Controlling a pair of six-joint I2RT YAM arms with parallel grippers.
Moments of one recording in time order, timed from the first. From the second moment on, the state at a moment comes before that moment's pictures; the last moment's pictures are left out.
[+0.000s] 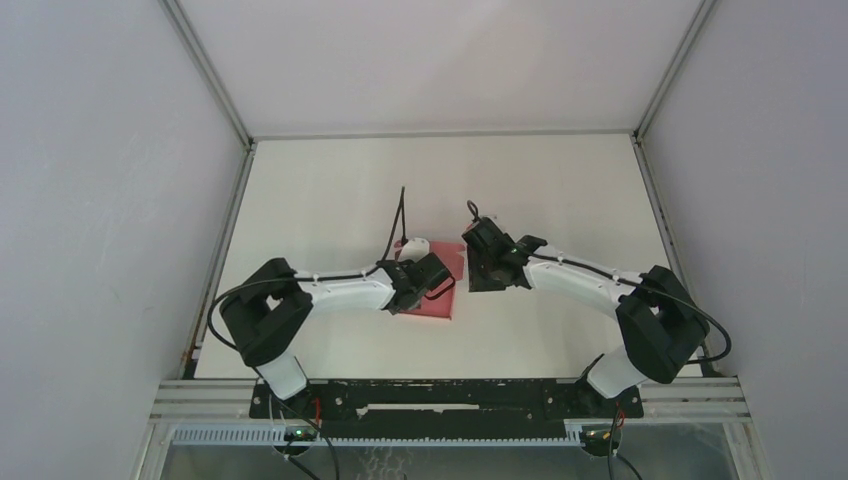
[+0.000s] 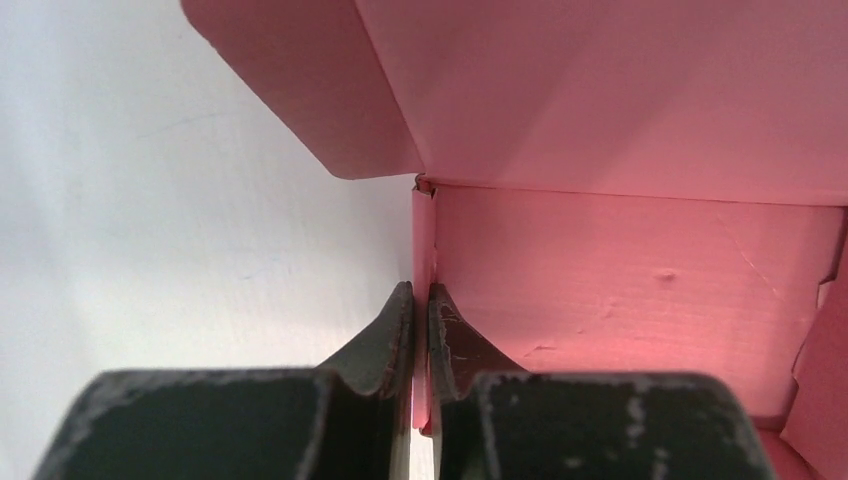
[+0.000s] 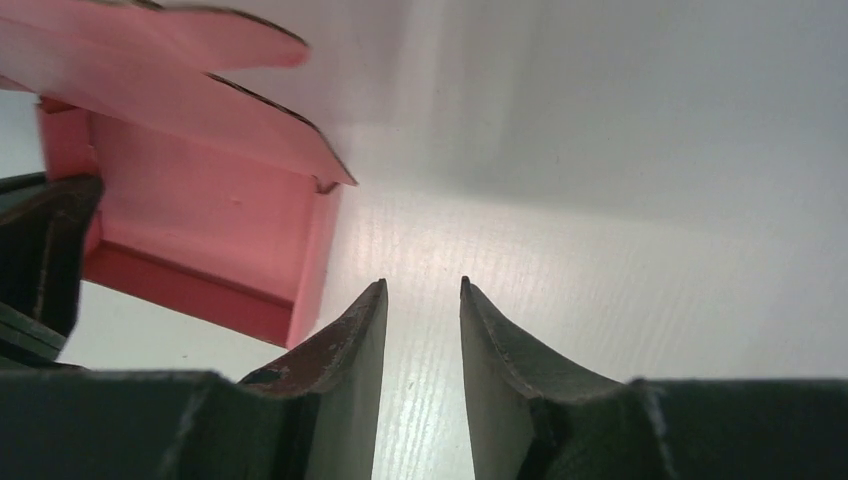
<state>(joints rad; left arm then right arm) -0.95 1.68 0.92 -0.51 -0.55 -0.71 0.75 1.51 0.96 -0.55 0.13 0.63</state>
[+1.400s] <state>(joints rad) -0.96 1.67 0.89 -0.48 -0.62 -0.67 0.71 1.42 0.86 -0.53 0.08 0.62</state>
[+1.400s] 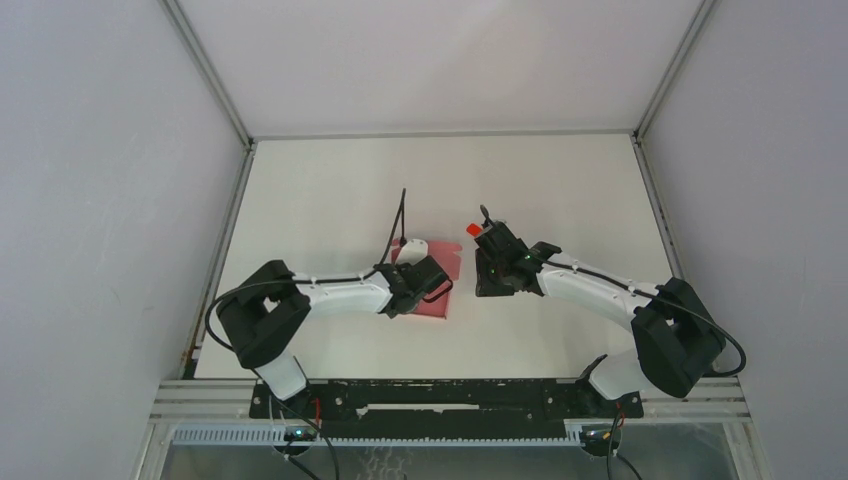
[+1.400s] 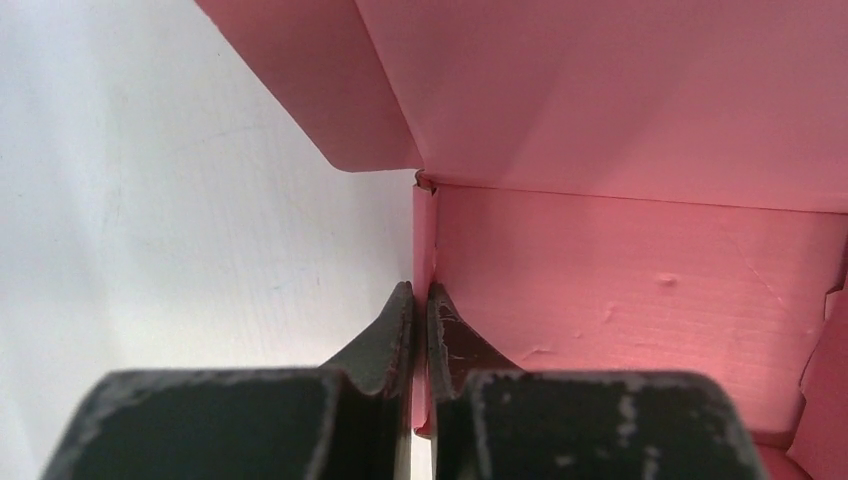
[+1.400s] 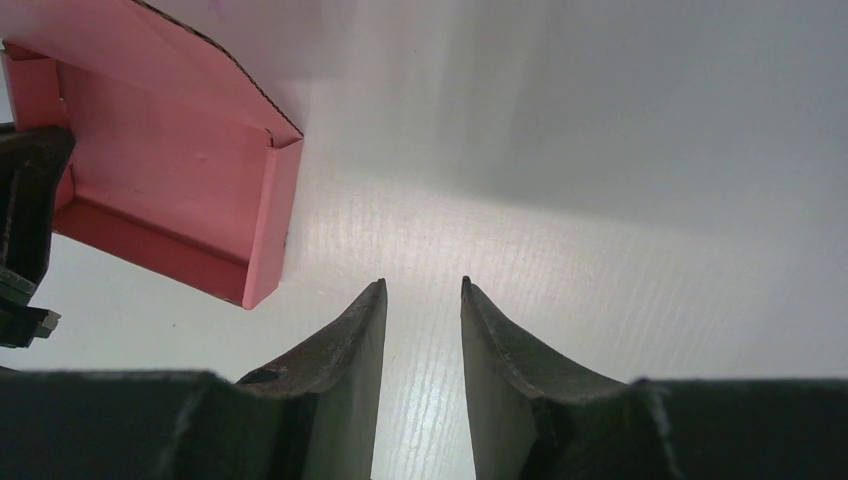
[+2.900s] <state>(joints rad) -0.91 1.52 0.80 -0.35 -0.50 -0.64 0.71 1.43 0.86 -0.52 0.04 0.59</state>
